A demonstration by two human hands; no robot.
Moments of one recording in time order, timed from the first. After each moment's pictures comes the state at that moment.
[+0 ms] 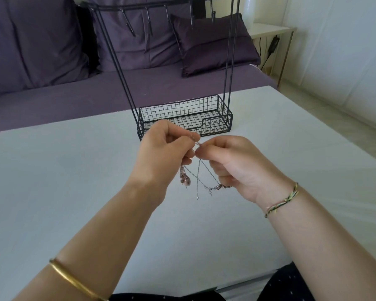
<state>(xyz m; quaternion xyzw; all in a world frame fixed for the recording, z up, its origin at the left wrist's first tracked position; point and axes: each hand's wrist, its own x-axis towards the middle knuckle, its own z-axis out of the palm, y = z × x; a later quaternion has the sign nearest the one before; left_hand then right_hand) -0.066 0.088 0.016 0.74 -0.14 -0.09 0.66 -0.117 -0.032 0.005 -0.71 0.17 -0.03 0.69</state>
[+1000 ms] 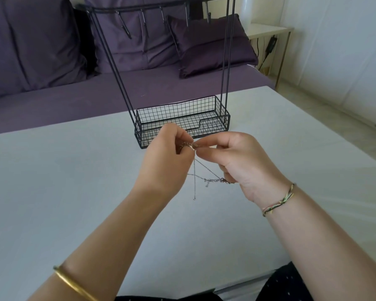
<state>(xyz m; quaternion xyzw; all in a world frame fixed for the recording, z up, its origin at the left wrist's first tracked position) -0.072 0.083 0.013 0.84 -0.21 -0.01 0.49 -0.117 -0.040 -0.001 -0.74 0.13 -0.13 0.65</state>
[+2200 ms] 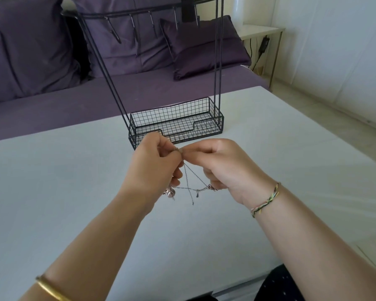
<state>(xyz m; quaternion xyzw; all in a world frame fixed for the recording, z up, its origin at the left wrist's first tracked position) -0.064 0.089 0.008 0.82 -0.14 -0.08 0.55 -0.119 -0.034 0.004 -0.74 0.11 -0.05 0.67</state>
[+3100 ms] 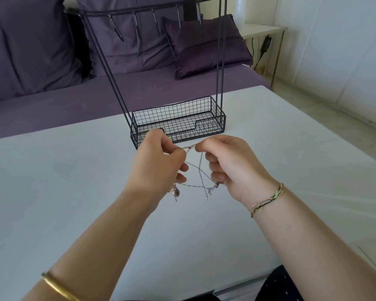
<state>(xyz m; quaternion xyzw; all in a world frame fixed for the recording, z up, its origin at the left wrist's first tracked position) -0.068 0.086 0.013 0.83 -0.13 -0.06 0.53 -0.111 -0.034 -0.002 -0.63 0.23 -0.10 0.74</state>
